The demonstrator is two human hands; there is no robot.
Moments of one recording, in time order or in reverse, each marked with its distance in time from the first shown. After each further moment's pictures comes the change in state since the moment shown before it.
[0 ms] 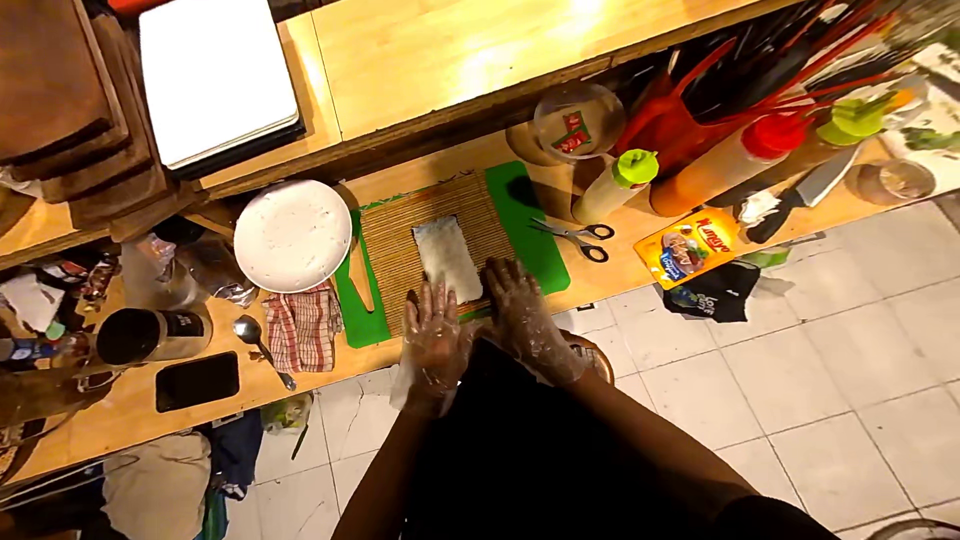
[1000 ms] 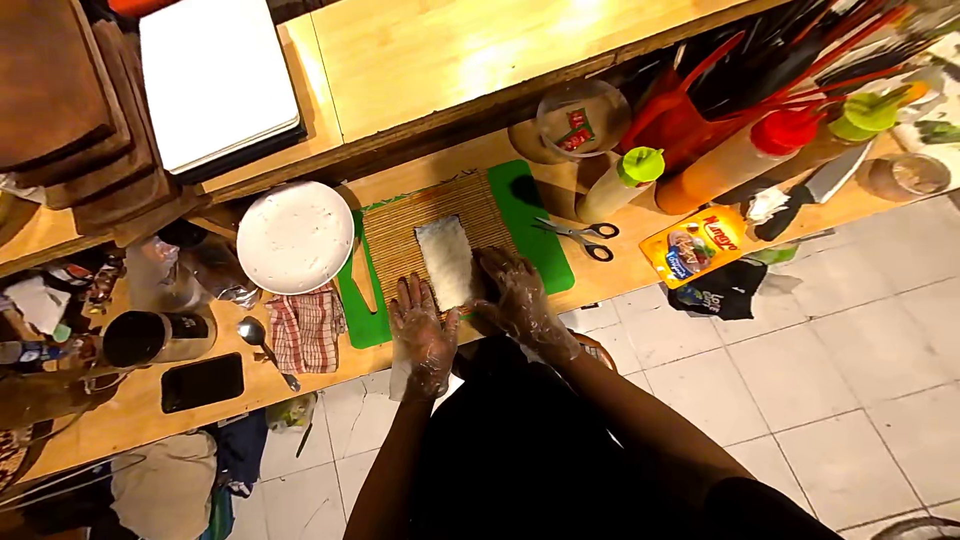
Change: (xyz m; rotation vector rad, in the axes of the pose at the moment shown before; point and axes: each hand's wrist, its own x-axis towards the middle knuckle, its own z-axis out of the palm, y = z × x) left_hand 0.014 -0.015 0.002 -0.079 0.028 -0.285; right_hand 0.028 0.008 -0.001 0.141 0.093 -0.104
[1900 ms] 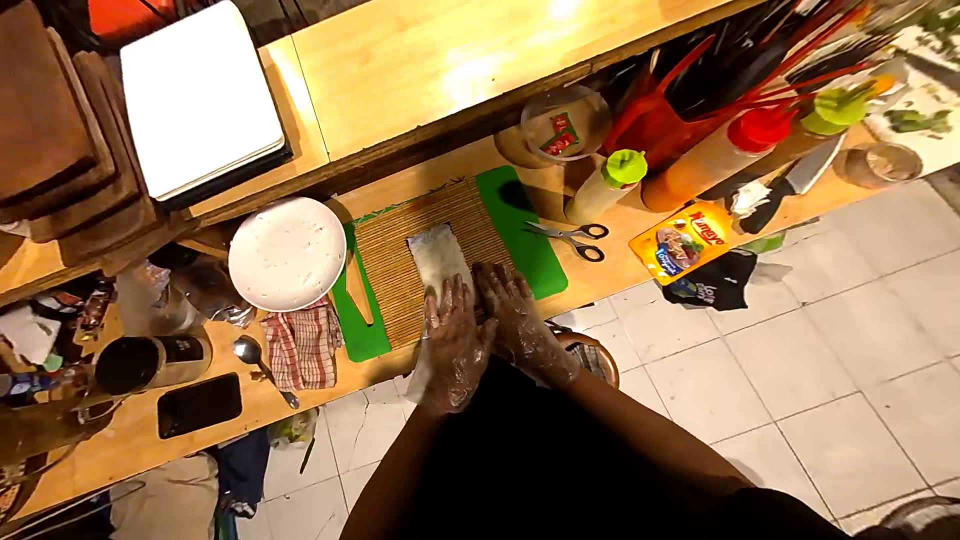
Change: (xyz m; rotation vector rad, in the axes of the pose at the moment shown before) left_hand -0.007 0.045 -0.012 -0.017 -0.040 0.321; right_hand -0.024 -0.017 0.007 -0.087 -0.083 0.068
